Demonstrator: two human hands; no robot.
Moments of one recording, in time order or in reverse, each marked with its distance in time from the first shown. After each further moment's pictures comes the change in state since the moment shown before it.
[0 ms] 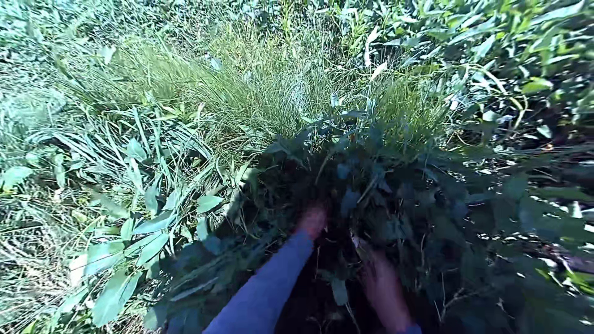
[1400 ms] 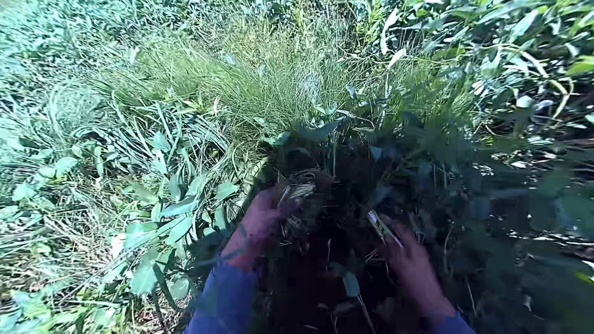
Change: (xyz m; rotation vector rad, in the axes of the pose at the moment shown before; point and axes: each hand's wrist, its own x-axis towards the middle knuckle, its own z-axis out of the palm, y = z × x) left_hand -0.155 -0.057 -0.154 -1.240 0.243 -0.123; right_hand 0.025 -0.006 -0.035 0.443 -0.045 -0.049
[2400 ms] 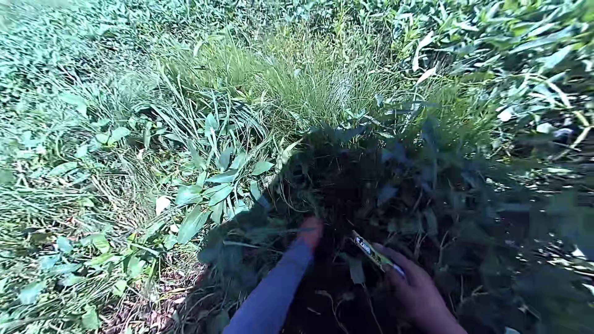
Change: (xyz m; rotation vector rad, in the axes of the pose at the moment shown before) left_hand 0.024 -0.141 0.082 0.846 0.000 -0.289; right_hand -0.044 -0.003 -0.016 -0.194 -0.331 -0.073
